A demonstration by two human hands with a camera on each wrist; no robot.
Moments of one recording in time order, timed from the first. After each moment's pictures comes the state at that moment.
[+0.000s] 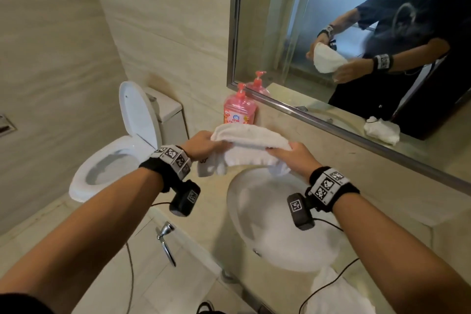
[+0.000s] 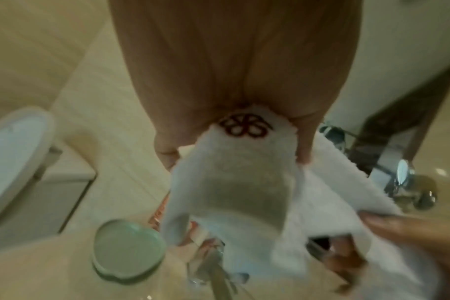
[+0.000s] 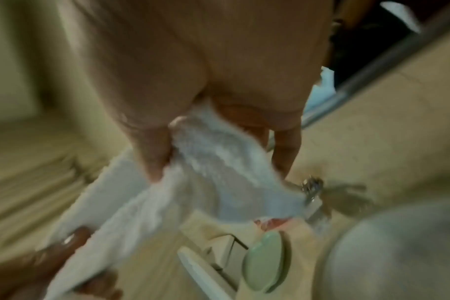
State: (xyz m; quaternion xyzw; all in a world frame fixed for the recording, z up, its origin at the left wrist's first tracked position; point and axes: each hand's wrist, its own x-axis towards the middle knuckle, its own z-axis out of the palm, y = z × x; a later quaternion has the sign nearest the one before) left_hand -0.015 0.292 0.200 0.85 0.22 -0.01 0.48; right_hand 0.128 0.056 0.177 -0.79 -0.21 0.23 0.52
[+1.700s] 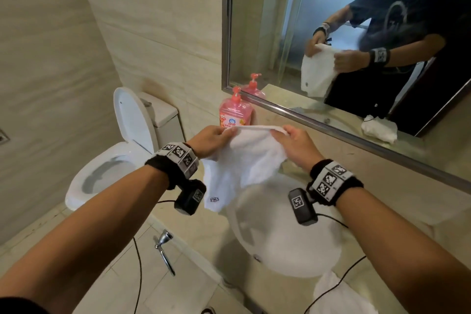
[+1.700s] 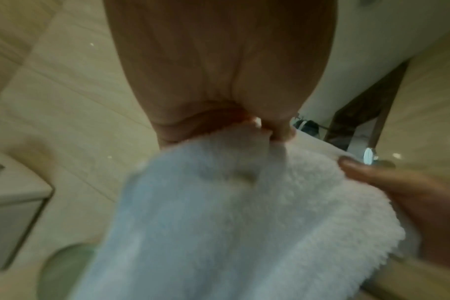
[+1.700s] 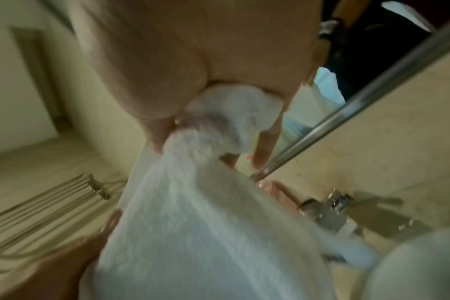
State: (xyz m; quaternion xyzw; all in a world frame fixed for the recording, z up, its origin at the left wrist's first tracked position) left_hand 0.021 0.282 0.212 0.85 0.19 0.03 0.49; right_hand 0.144 0.065 0.207 -0.80 -0.25 0.15 0.53
